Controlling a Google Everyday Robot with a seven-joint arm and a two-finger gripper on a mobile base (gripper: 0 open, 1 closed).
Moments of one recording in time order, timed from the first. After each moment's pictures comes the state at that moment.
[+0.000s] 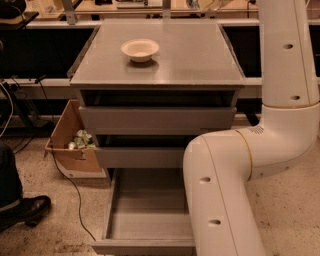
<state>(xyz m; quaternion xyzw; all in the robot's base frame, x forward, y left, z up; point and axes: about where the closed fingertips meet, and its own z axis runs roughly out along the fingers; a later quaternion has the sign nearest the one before) 0.769 -0.148 1.056 -0.18 0.88 0.05 0.44</state>
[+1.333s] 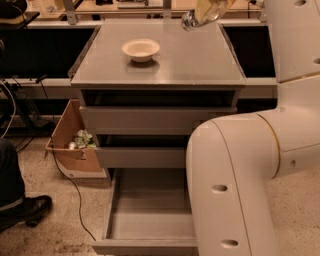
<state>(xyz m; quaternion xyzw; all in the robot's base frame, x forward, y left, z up) 0.742 -0.138 1.037 -0.24 0.92 0.04 0.31</state>
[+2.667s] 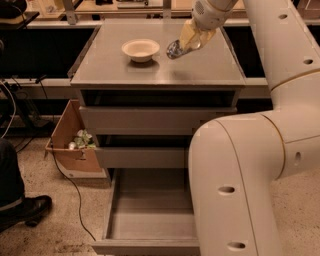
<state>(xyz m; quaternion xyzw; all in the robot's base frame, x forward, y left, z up) 0.756 -0.104 0.956 -0.24 0.93 0.12 0.23</state>
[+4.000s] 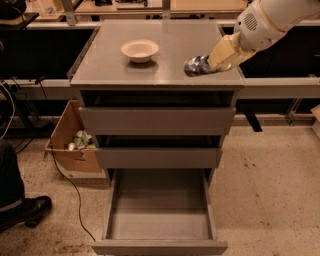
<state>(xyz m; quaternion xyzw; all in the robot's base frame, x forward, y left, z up) 0.620 -0.149 0.968 -0.23 0.92 0.20 0.23</state>
